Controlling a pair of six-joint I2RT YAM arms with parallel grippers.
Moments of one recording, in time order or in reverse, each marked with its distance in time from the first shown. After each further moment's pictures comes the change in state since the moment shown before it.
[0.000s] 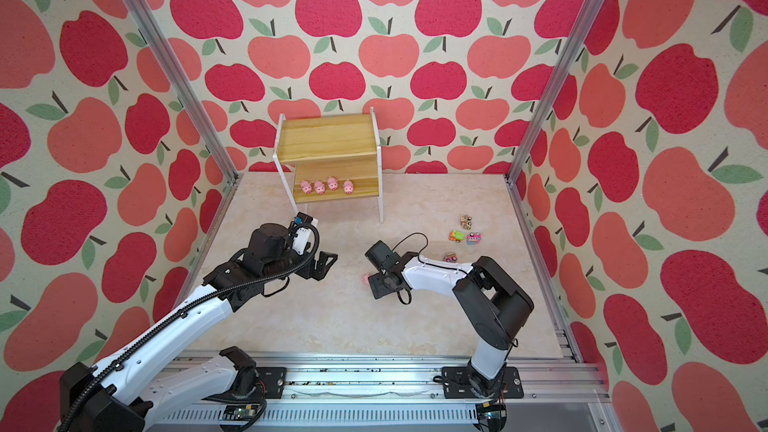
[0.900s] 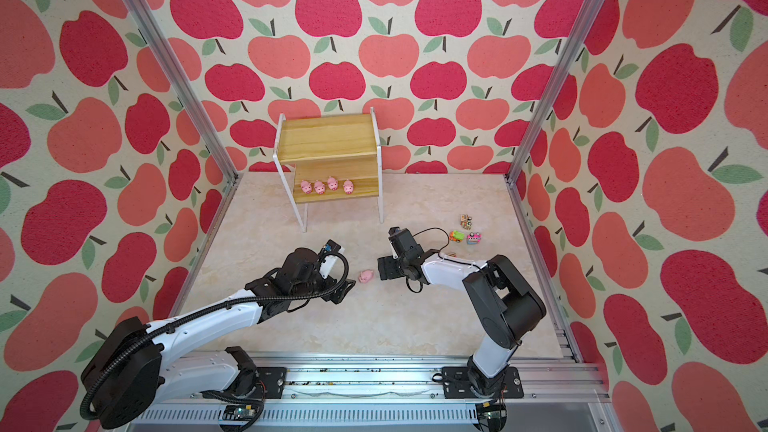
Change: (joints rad) left arm -0.150 0.177 -0.293 0.419 -0.046 0.058; right arm -0.187 -0.068 -0.127 0.320 -0.164 -0.035
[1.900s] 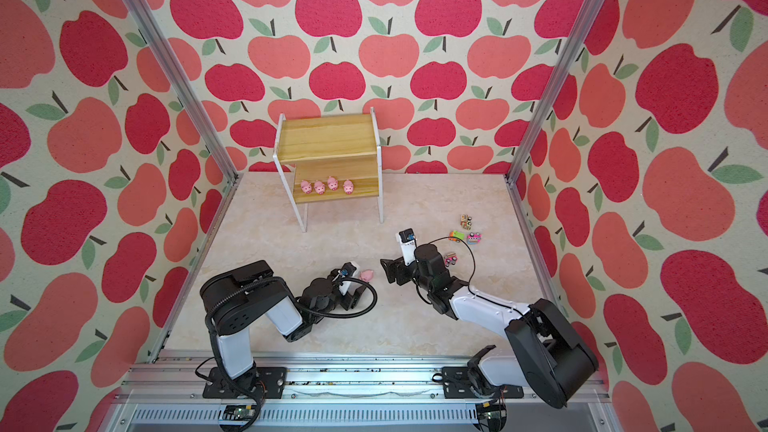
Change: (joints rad) left arm -0.105 0.675 -0.206 1.215 -0.179 0.132; right arm -0.008 -0.331 -0.352 0.501 -0.041 -0.135
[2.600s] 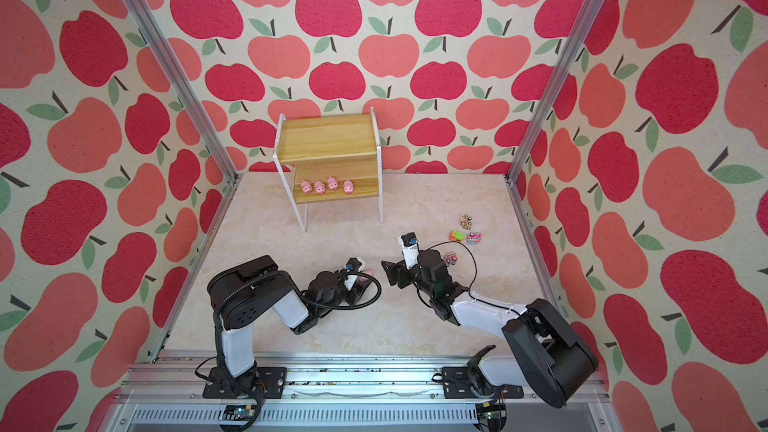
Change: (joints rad) left arm 0.015 0.052 0.087 -0.060 0.108 -0.039; right arm 0.000 0.003 -0.068 0.118 -0.006 0.000
